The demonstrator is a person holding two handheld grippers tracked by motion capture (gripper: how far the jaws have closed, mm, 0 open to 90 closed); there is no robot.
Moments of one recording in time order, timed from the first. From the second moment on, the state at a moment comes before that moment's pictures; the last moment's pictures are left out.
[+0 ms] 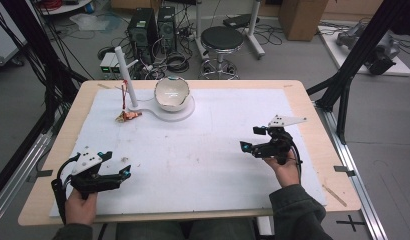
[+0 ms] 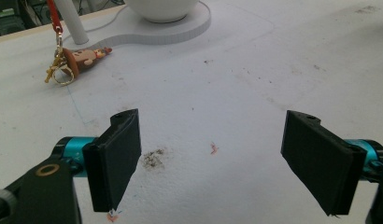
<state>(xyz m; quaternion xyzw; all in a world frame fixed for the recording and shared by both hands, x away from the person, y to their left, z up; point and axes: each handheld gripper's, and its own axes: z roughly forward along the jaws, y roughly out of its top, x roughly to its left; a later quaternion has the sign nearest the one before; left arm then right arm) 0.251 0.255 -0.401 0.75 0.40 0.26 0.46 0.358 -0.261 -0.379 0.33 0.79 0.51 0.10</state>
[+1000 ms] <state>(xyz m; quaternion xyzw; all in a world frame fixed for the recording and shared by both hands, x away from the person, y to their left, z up) 0.252 0.257 -0.403 0.75 0.41 0.25 0.46 0.316 -0.297 -0.390 0.34 0.78 0.51 0.13</state>
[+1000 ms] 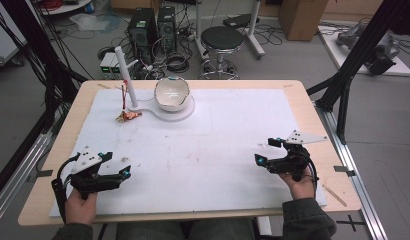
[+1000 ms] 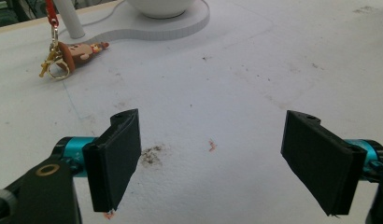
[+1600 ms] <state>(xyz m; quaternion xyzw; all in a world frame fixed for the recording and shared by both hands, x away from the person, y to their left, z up) 0.252 0.252 -0.403 0.76 0.40 0.24 0.46 0.294 -0.309 -0.391 0.34 0.77 0.52 0.15</state>
